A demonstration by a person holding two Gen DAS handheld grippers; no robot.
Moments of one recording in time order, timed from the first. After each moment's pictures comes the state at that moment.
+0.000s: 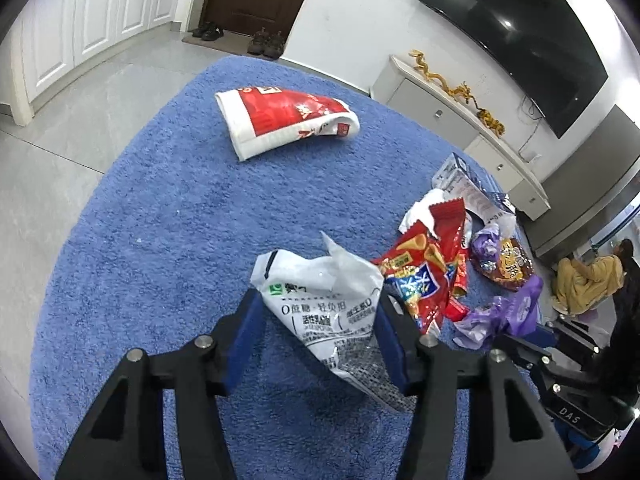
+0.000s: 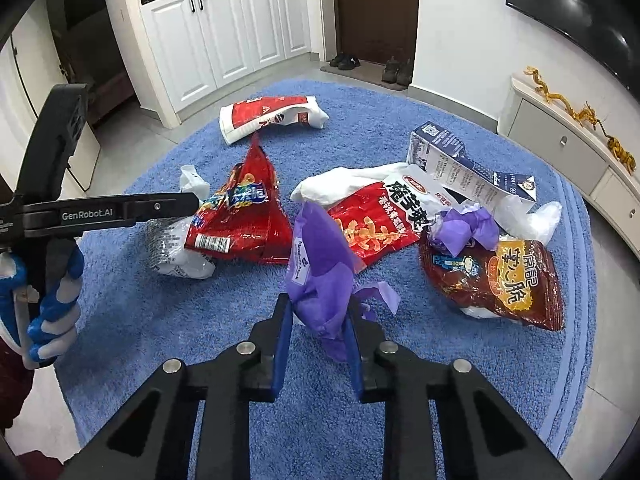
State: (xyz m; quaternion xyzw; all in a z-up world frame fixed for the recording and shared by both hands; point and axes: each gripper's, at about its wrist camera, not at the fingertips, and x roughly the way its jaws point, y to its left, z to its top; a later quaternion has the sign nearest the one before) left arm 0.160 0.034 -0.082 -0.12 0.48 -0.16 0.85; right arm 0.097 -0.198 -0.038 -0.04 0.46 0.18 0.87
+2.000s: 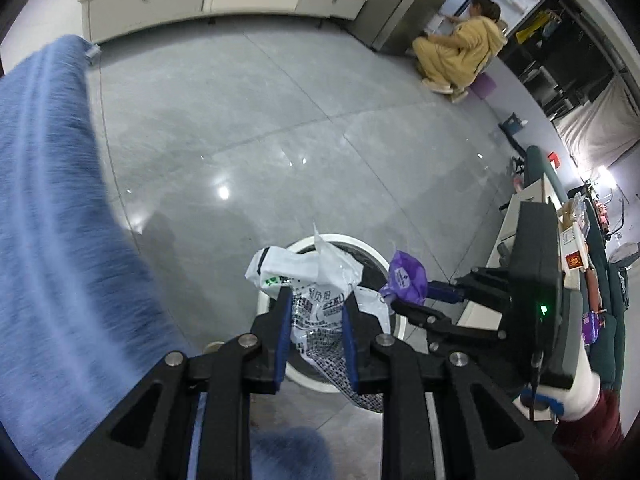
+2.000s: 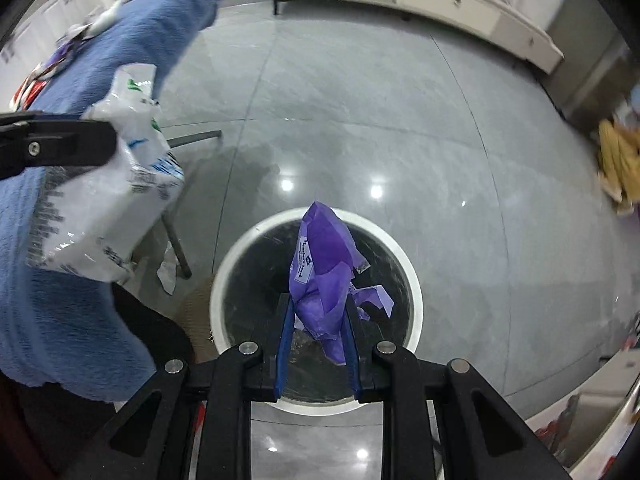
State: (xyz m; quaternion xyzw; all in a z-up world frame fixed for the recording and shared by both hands) left arm -0.045 -0.461 -0.108 0.12 0.56 -0.48 0.67; right arm -0.167 -0.567 -0.147 0.09 0.59 -0.09 0.79
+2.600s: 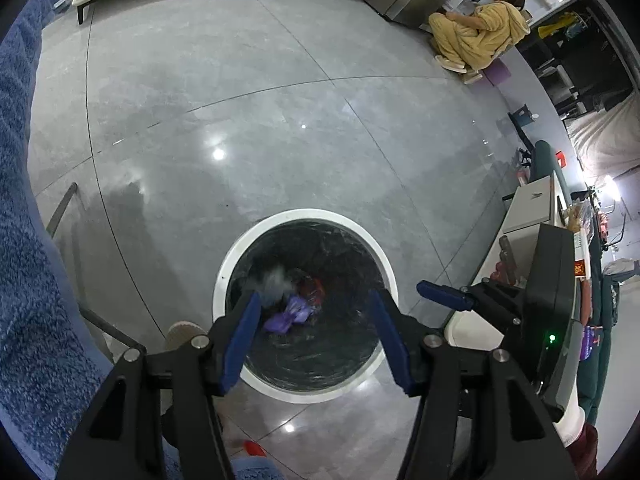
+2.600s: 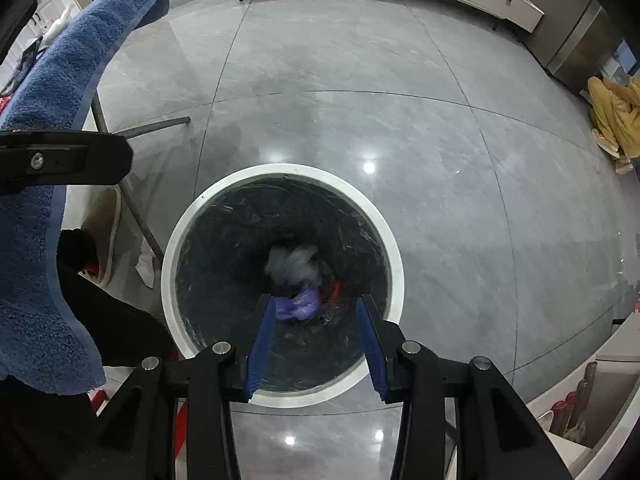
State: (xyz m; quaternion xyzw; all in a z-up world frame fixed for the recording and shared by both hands) left arm -0.058 -0.509 -0.160 0.11 0.61 -0.46 0.63; right arm -0.186 -0.601 -0.190 0.12 0.61 -0.12 0.77
